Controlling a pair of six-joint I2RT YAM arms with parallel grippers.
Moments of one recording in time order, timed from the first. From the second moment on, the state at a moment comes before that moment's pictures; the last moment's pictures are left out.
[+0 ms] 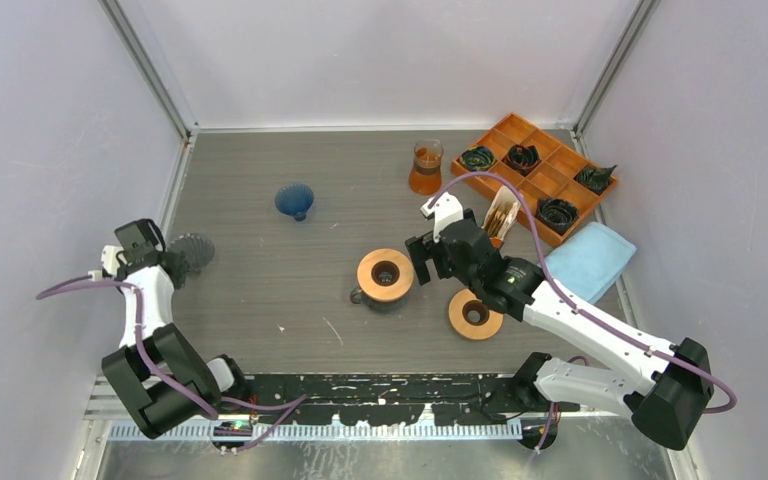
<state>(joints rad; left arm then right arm) 0.55 1.18 0.74 -0.47 -0.12 -0.96 0.81 1.04 0.83 -0.37 0.33 0.11</state>
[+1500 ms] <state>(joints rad) 0.01 1.08 1.05 -0.87 0.52 -0.63 0.81 1.06 0.97 -0.50 0.24 0.32</state>
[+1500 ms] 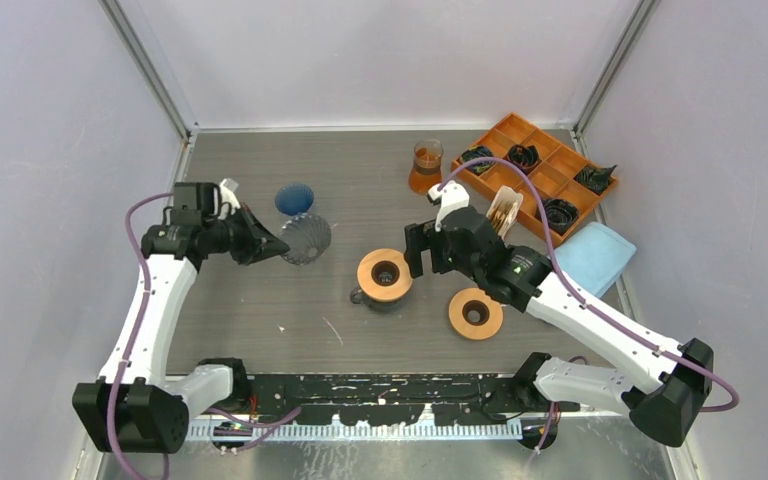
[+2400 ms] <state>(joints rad) -0.53 1.32 1.22 -0.78 0.40 -0.68 0.81 1.01 0.99 -0.52 0.20 0.51</state>
